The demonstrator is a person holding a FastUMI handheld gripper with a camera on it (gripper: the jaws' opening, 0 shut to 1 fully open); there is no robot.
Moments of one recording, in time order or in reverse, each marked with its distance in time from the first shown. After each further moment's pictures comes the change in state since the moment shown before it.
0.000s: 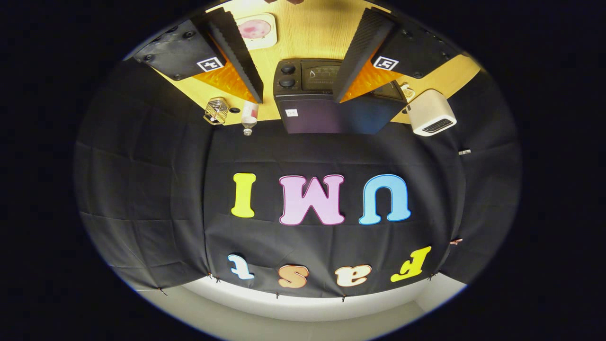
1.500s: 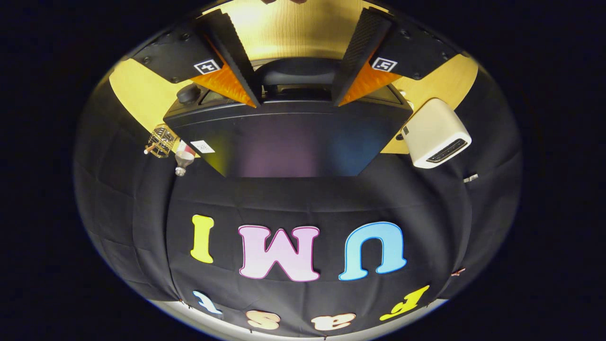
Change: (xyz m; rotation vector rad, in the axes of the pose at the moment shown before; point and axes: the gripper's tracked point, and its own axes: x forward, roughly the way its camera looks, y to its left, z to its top) arm 0.145 0.135 -0.105 -0.010 0.245 0.043
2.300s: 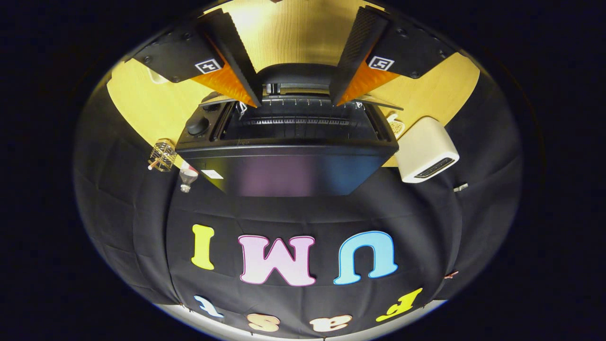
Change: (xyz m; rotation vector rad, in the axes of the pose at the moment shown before) arm -0.055 -0.004 -0.048 0.000 0.061 0.044
